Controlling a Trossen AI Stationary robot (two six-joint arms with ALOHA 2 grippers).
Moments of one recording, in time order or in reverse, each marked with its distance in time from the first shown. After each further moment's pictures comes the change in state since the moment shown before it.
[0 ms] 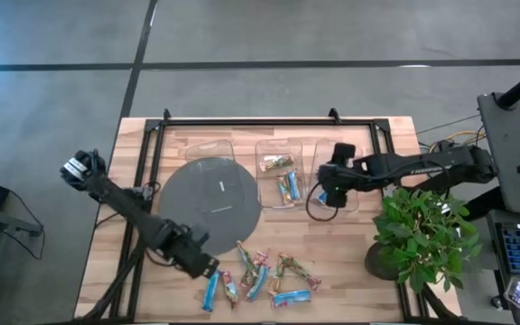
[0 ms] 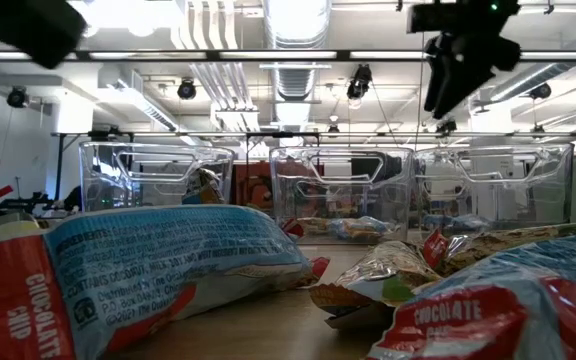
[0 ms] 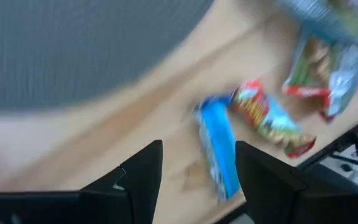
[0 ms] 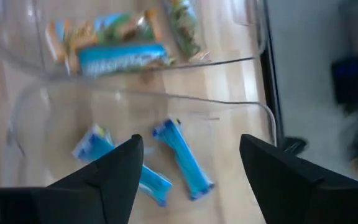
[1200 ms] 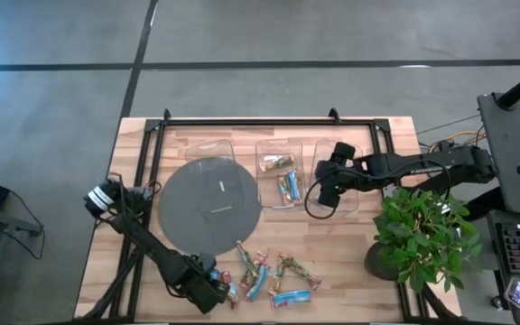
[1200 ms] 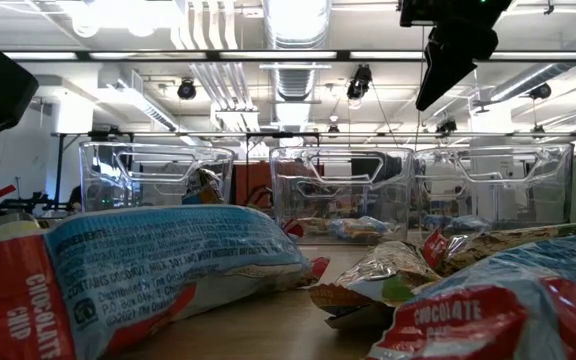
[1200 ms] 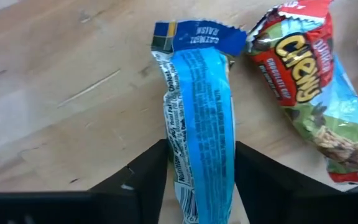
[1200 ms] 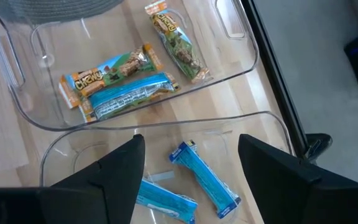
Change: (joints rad) left arm -0.134 0.390 0.122 0.181 0.025 -0.251; right arm 0.000 0.002 0.012 0.071 -0.007 0.135
